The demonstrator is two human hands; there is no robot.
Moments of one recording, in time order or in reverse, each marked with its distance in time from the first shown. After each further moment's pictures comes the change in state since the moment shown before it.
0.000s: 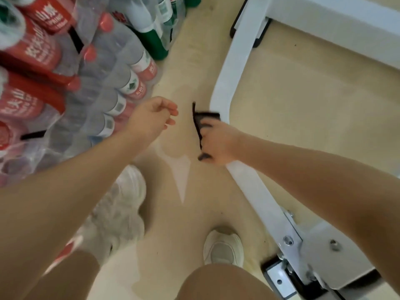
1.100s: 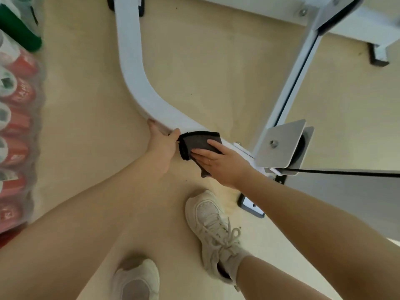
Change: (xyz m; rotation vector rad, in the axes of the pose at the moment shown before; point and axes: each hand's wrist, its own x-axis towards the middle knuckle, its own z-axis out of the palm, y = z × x) left_hand -0.045 -0.087 0.130 -0.139 -0.392 -0.184; right_hand -0.134 -0.154 0.088 -0.162 -0.138 0.540
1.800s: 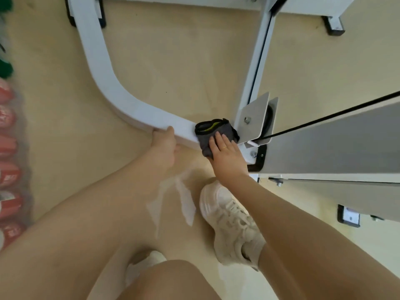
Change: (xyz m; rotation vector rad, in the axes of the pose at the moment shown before) left_hand -0.028 0.003 0.033 -0.016 -0.077 -0.209; right_hand -0.035 -0.045 -0.022 0.802 -0.220 0.895
